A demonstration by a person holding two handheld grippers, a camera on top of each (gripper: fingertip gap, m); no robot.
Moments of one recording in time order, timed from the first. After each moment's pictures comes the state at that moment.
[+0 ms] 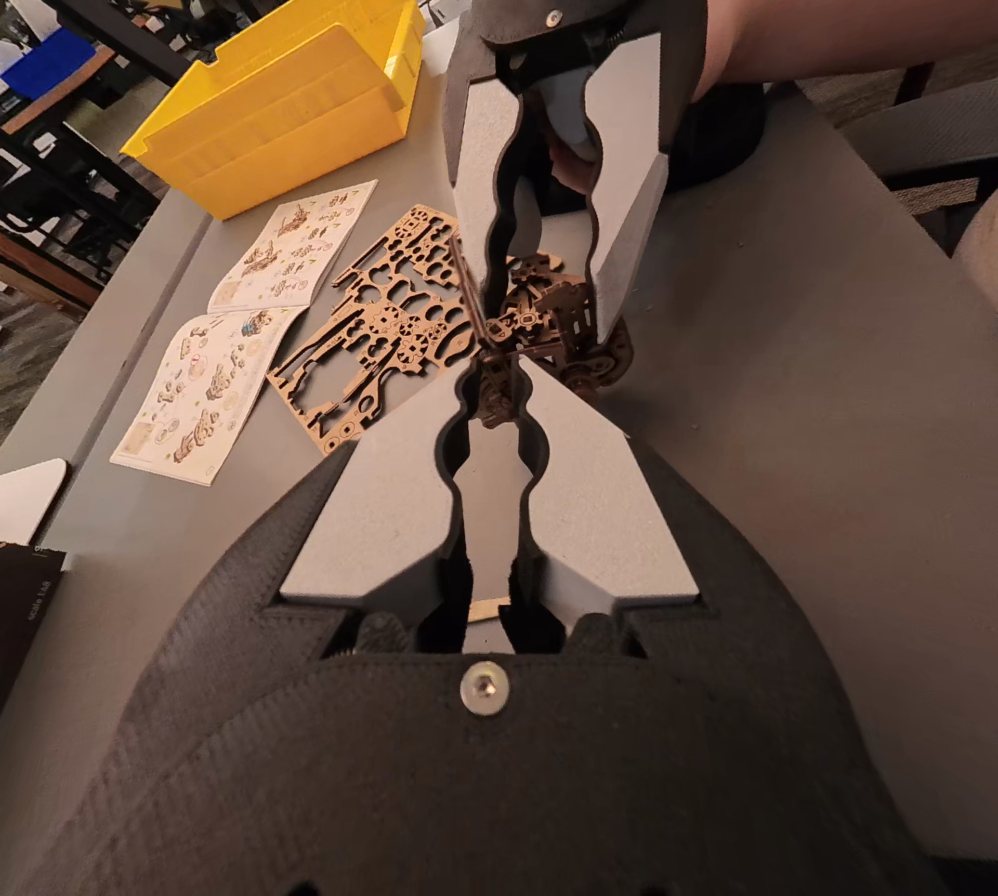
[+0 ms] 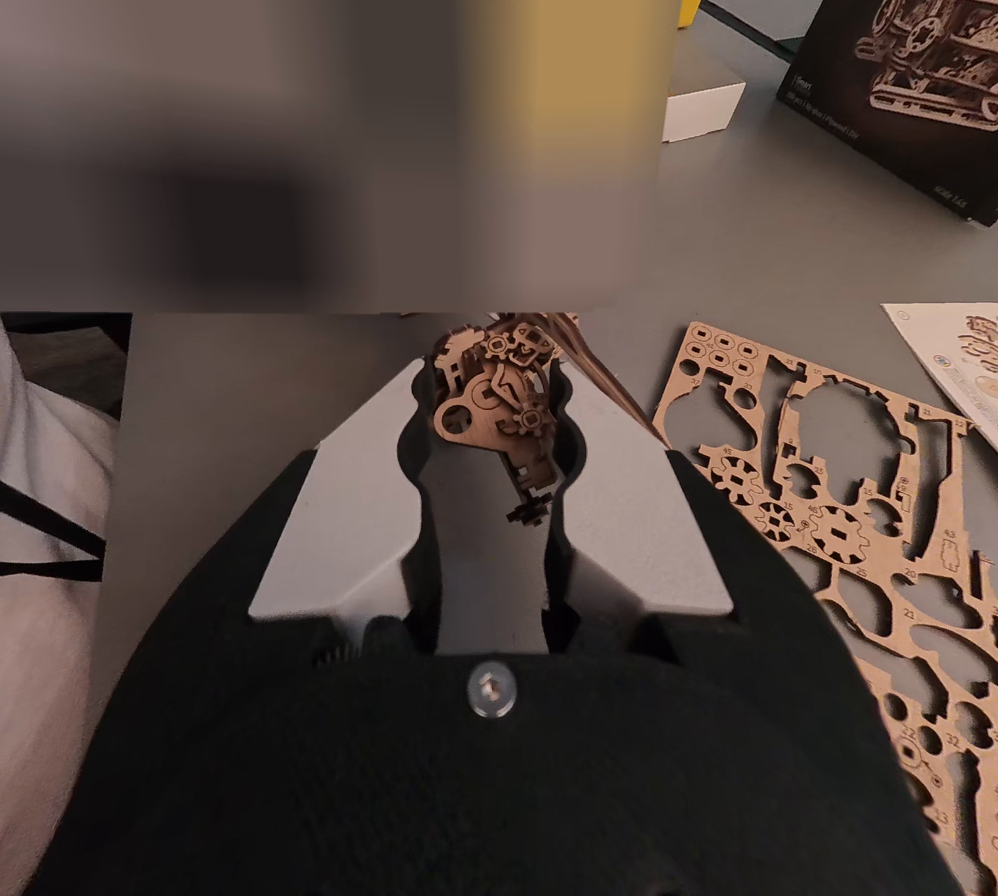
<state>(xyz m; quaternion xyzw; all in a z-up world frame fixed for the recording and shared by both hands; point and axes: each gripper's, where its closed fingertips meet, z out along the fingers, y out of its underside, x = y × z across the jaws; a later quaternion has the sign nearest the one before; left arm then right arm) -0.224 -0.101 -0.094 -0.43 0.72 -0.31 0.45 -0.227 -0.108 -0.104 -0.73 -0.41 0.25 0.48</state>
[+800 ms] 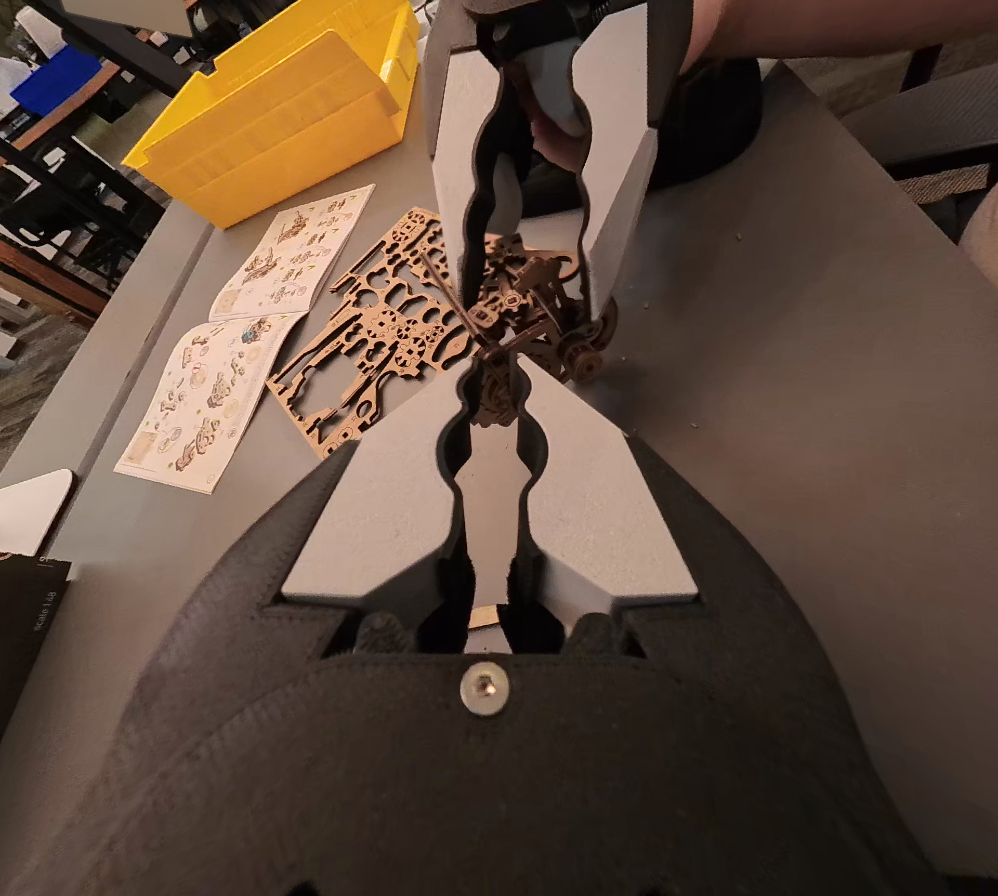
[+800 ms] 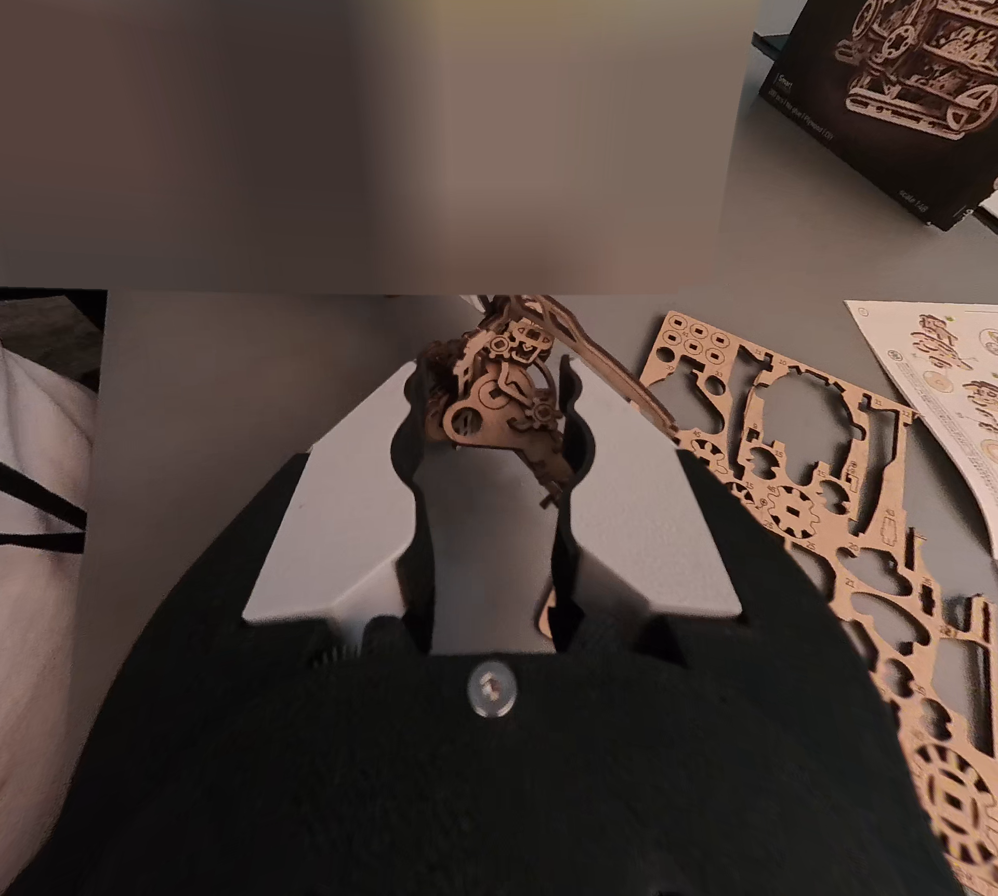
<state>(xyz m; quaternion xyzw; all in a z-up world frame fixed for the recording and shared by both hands) -0.223 -0.104 -0.097 -0.42 0.72 -0.30 0.45 -0.216 -0.109 -0.103 -0.73 -0.43 0.22 0.48</state>
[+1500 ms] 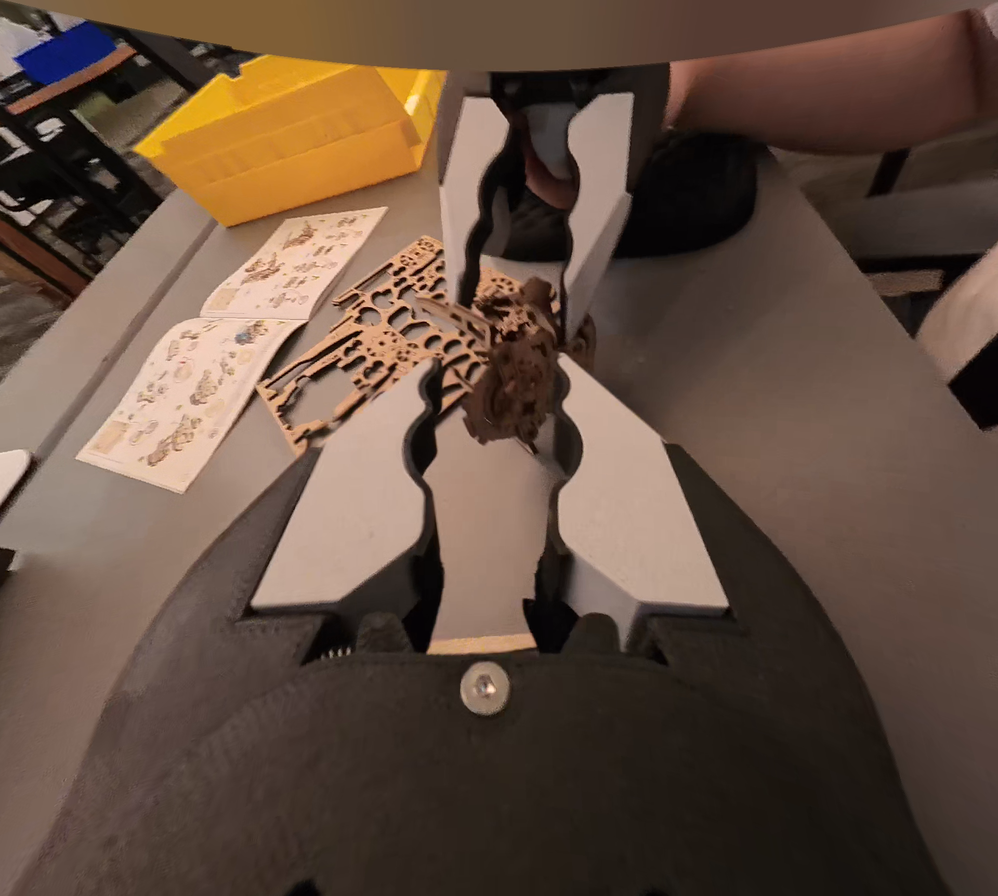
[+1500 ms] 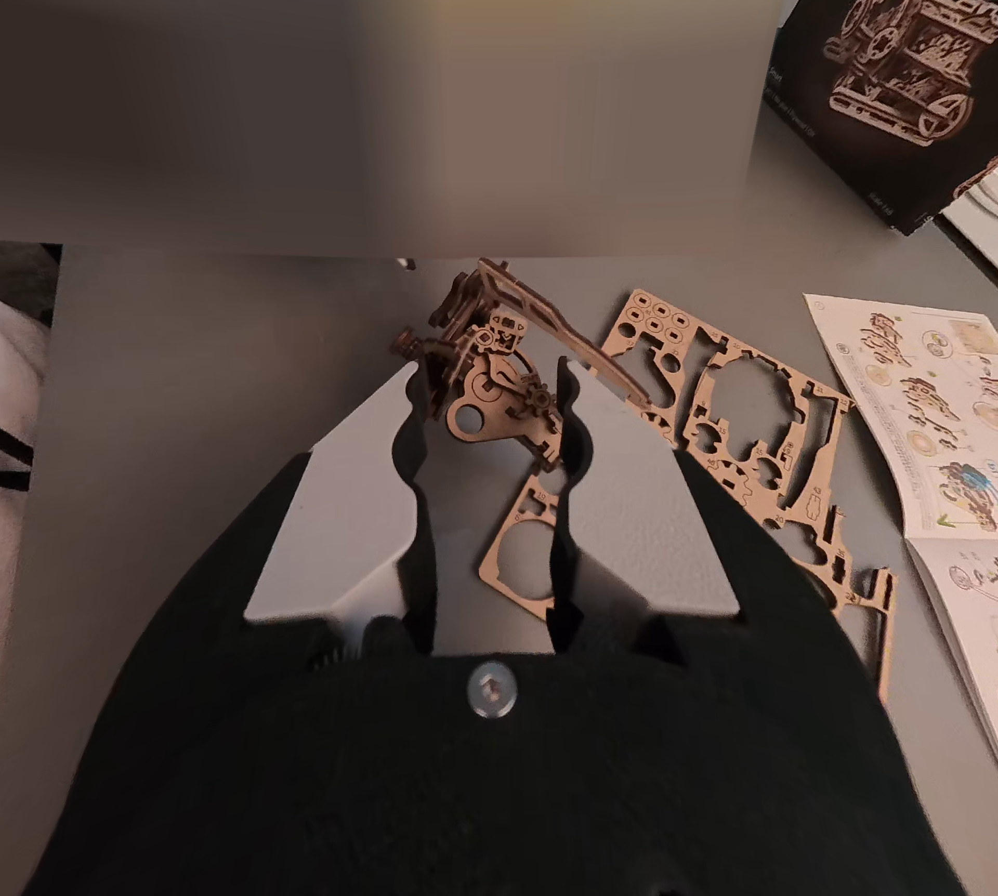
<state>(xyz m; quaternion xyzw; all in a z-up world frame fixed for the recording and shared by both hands) -0.217 -0.107 -0.083 -0.46 0.68 -0.35 0.45 -0.194 -0.104 -0.105 -0.72 -0.47 0.20 0.47</state>
